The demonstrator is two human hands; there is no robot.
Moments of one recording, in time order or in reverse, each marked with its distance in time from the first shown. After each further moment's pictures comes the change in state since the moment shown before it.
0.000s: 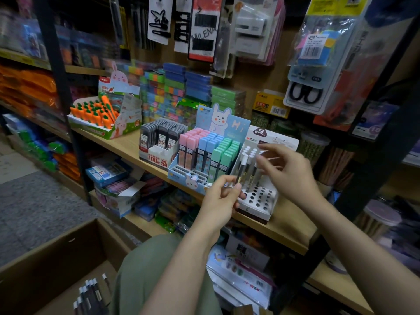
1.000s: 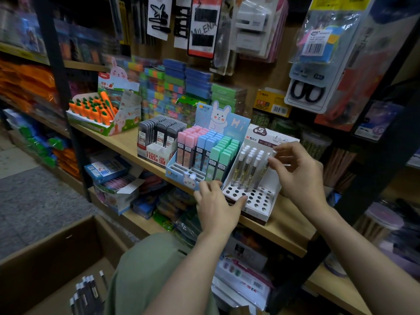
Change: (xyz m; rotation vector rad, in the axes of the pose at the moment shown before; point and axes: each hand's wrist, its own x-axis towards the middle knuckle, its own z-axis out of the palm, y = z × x) left_hand 0.024 -0.036 0.013 0.888 0.402 0.043; right_hand -0.004 0.017 -0.007 0.019 0.162 -0.135
